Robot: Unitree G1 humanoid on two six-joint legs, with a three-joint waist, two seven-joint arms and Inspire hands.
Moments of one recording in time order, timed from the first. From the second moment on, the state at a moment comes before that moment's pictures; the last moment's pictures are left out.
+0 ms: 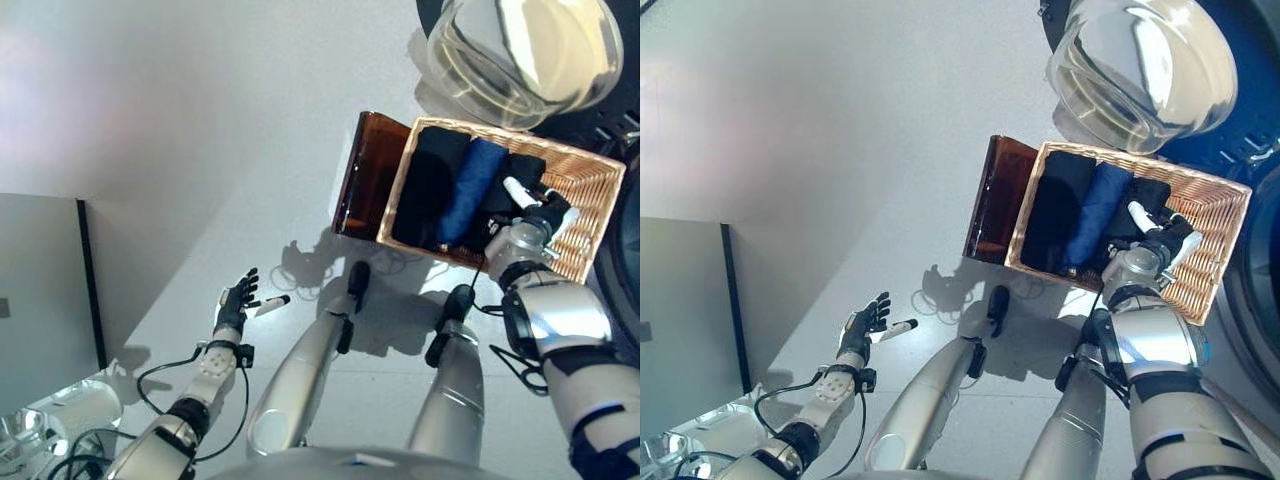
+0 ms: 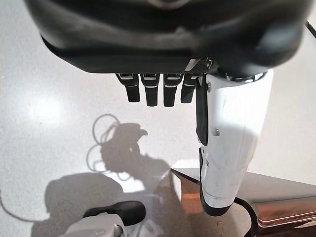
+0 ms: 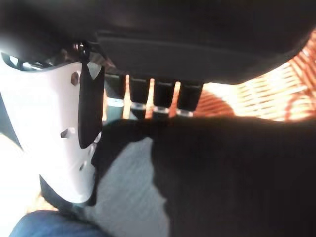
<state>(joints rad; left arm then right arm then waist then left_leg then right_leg) -0.22 0.24 -0.45 0.98 -0.39 -0.38 0.22 -1.00 -0.51 0.12 1.56 0.70 -0.26 -0.48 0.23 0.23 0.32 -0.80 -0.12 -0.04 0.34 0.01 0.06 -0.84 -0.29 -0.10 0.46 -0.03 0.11</state>
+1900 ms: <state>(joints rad) -0.10 0.17 -0.45 1.06 -0.51 -0.40 0.15 -0.86 -0.57 -0.35 1.19 1.13 -0.59 -0.47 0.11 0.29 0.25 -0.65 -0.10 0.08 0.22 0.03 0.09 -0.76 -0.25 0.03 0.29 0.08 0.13</state>
